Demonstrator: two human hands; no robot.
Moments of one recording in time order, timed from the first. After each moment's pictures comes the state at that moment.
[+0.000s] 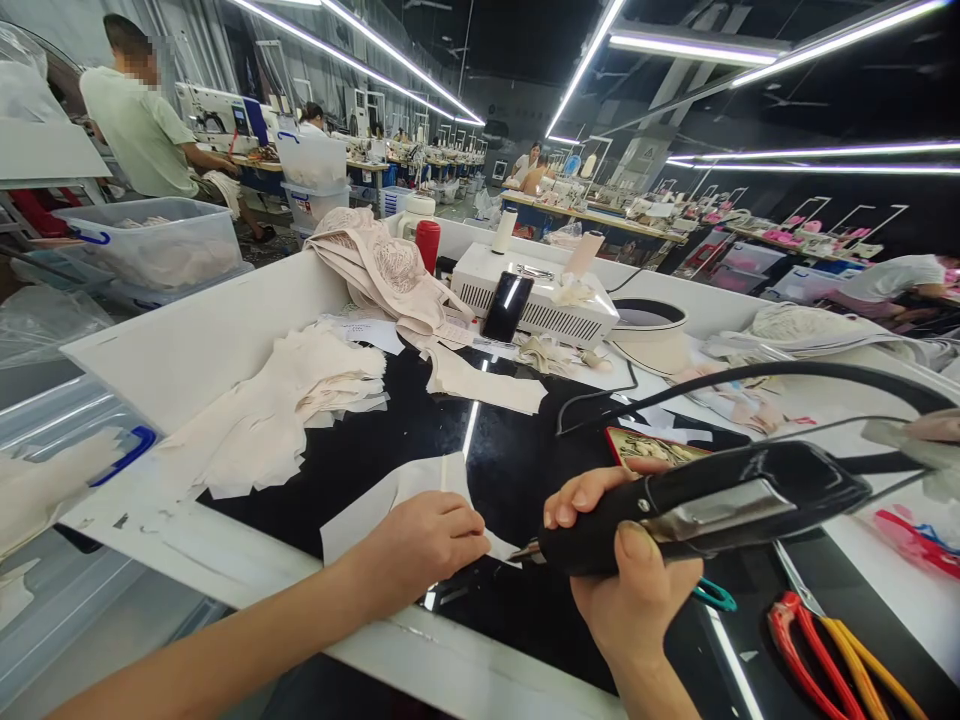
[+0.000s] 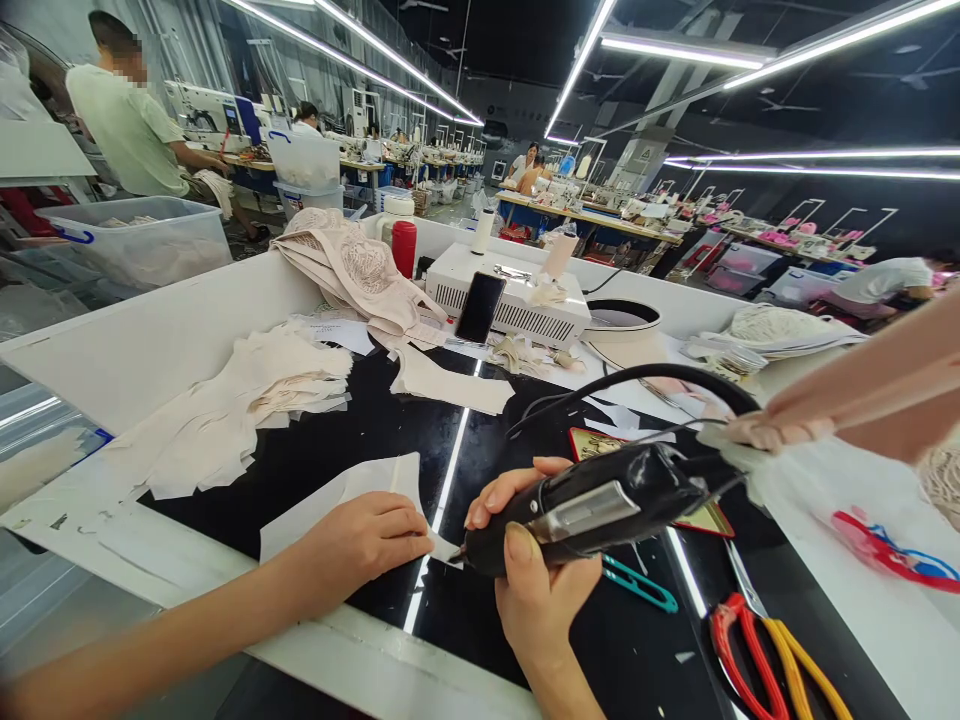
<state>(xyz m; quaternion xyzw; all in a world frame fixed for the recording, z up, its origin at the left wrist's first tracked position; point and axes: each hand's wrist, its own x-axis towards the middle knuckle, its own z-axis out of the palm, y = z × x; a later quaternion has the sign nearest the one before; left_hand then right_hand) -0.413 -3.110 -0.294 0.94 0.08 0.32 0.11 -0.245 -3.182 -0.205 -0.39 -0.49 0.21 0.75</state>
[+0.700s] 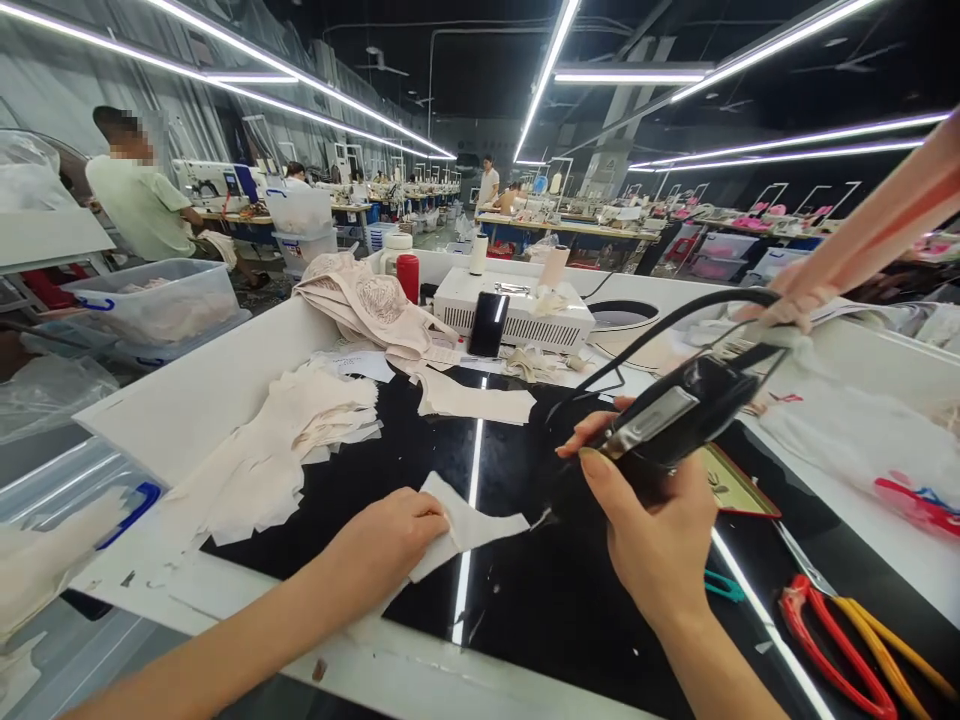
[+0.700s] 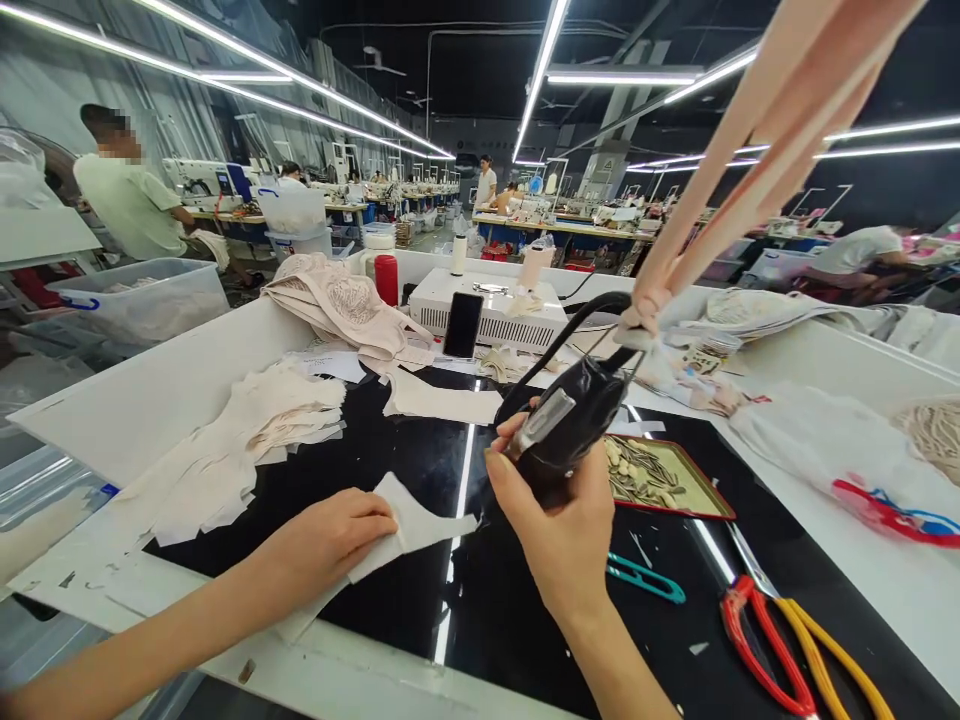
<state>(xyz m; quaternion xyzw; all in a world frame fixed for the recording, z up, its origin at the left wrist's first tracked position) -0.448 -3.089 -0.277 0.94 0.21 0.21 0.16 -0.216 -3.170 -0.177 -0.50 -0.50 0.10 0.70</state>
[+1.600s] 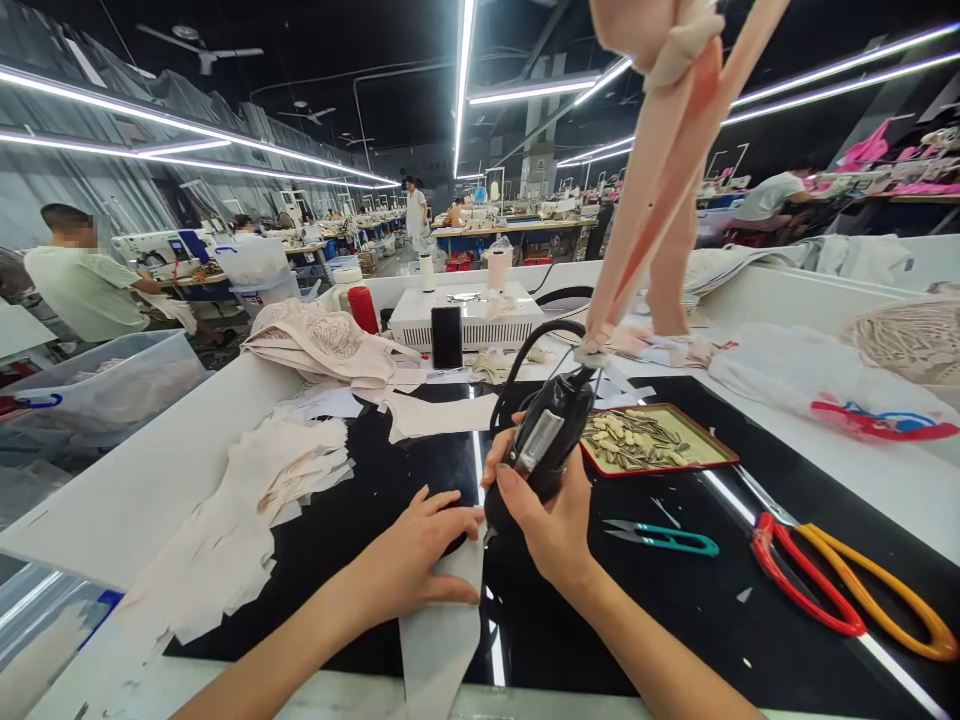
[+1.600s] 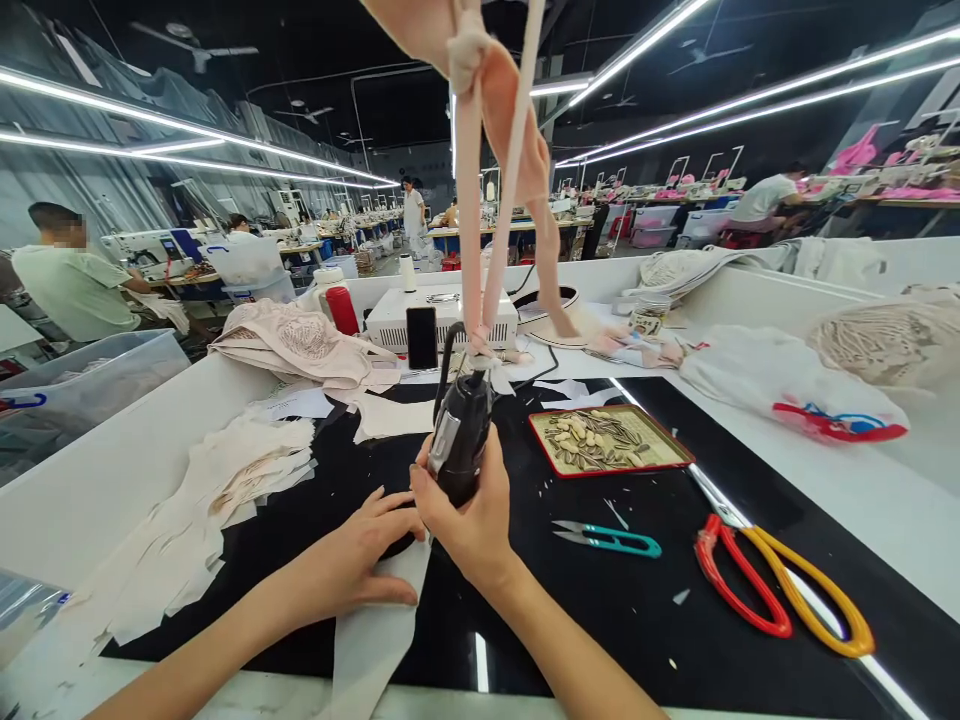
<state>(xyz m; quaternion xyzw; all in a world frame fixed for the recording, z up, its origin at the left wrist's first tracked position) -0.398 -3.062 -0.257 0.94 0.14 0.07 0.30 -0.238 -3.144 -0.203 -0.41 -0.50 0.14 0.75</state>
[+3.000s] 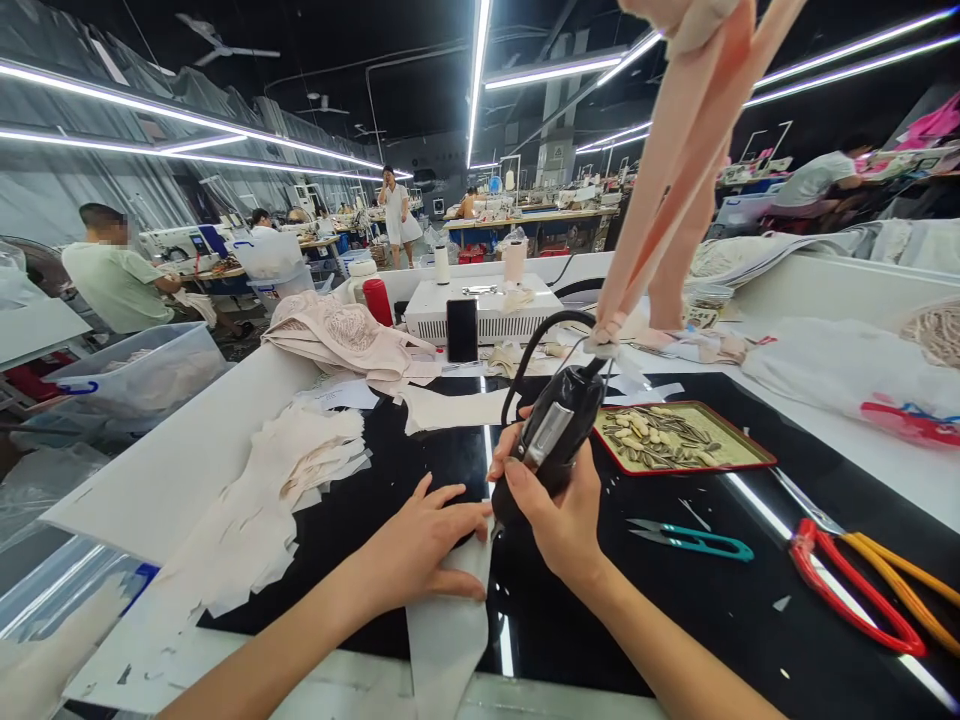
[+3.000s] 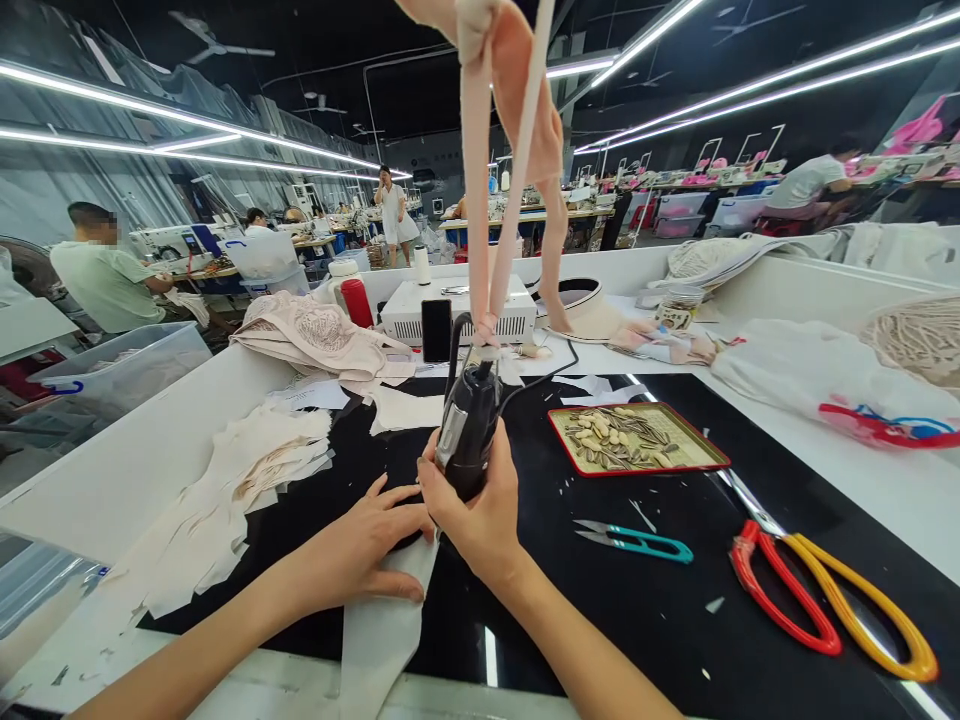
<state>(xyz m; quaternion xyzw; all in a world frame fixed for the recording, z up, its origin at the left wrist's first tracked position) -0.407 -3.064 -0.239 0.95 0.17 0.02 0.25 -0.246 -3.141 -0.204 -0.42 -0.50 0.16 0.74</state>
